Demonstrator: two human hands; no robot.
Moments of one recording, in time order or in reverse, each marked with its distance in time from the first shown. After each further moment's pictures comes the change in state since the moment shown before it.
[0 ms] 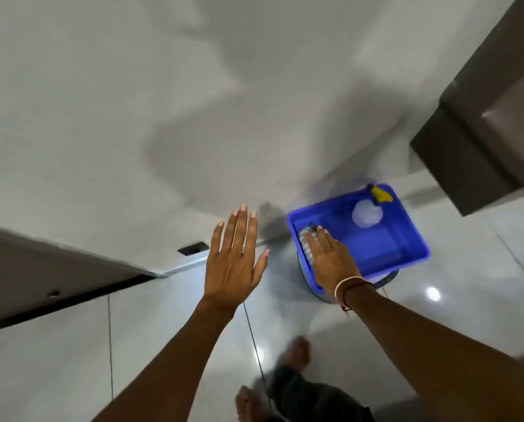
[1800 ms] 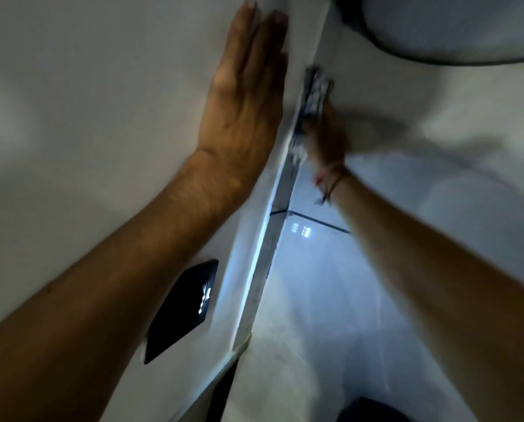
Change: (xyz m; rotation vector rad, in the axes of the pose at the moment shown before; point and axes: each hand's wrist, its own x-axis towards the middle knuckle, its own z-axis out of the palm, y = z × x) left_hand 0.140 -0.089 0.455 0.804 -0.063 1.084; right_hand 0.418 -0.141 0.445 2.056 0.998 0.966
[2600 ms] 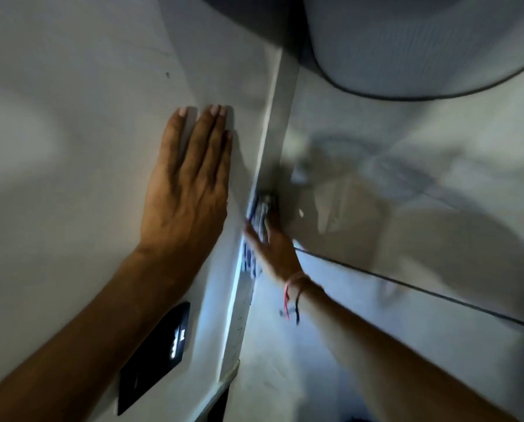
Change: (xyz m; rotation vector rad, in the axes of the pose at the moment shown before) left_hand -0.031 0.001 0.016 0.280 -0.044 0.155; right_hand -0.112 0.038 -0.018 -0.135 -0.396 0.082
